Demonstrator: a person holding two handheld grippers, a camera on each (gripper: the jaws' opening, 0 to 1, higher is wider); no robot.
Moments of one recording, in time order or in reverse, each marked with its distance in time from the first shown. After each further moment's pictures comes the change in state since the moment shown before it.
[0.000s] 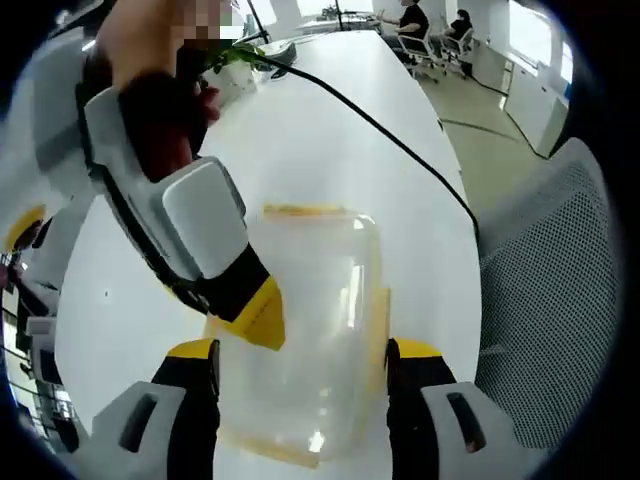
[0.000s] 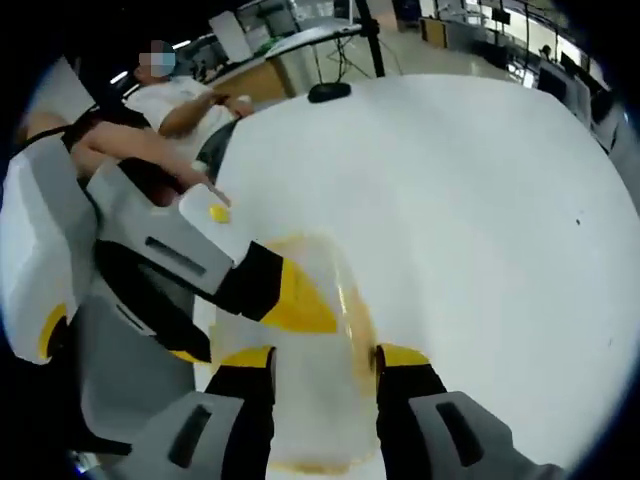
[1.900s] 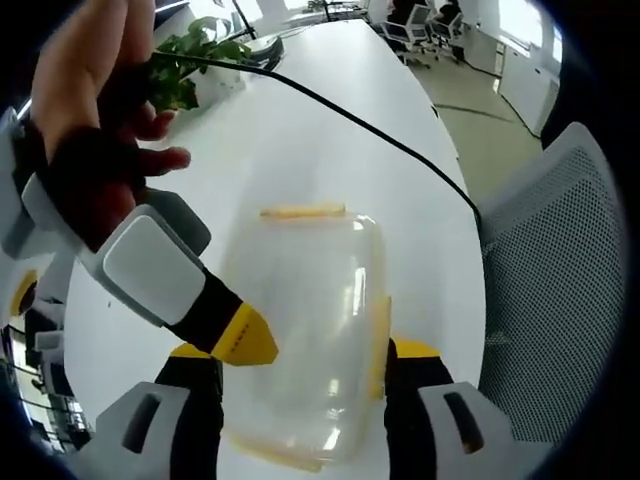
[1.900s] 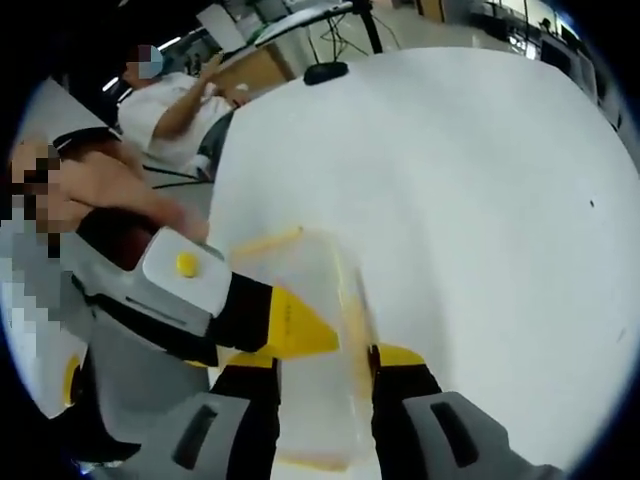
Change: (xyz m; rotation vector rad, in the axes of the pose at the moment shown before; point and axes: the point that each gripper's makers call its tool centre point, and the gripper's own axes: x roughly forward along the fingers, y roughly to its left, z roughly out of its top) left arm 0.003 -0.002 0.004 0.070 0.029 0.007; right arm 0.000 0.002 -0.004 0.049 0.071 0.031
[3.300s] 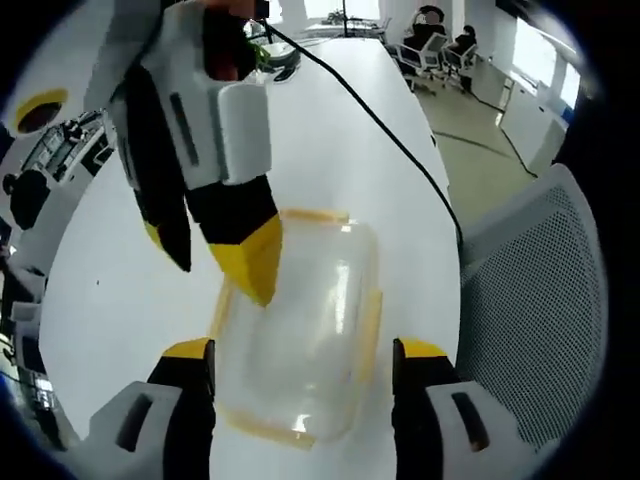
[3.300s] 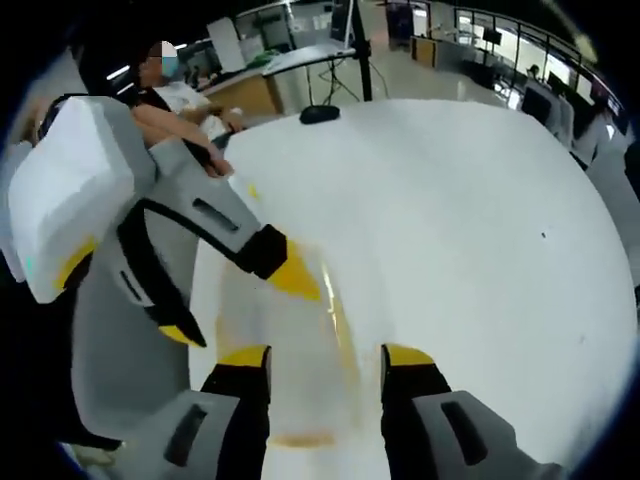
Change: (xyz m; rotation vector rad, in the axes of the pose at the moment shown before) left arm -0.026 0.007 -0.007 -0.149 -0.062 -0.092; right arm -0.041 0.006 -0.006 -0.063 -0.153 -0.151
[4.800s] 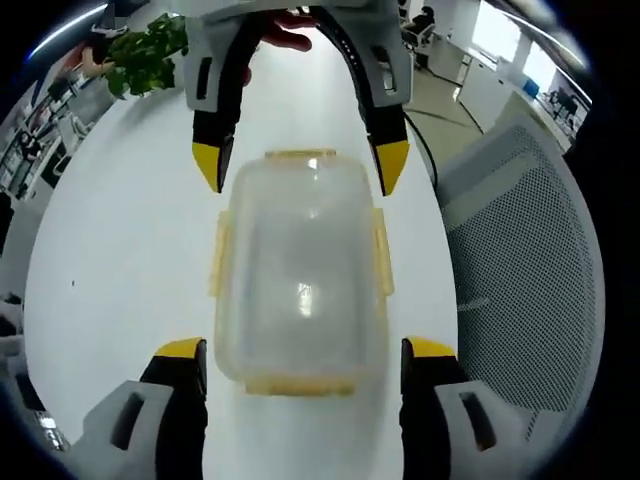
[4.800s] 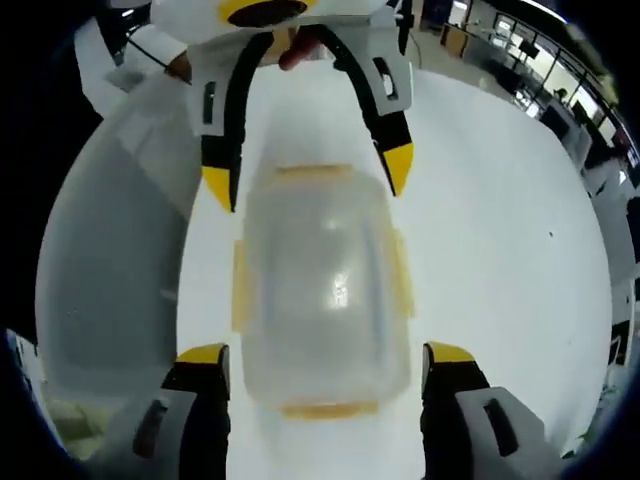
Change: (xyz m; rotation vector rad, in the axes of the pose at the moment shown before) left arm 0.005 0.007 -0.048 0.135 0.079 -0.165; right arm 0.025 0.028 -0.047 -0.150 0.173 -0.088
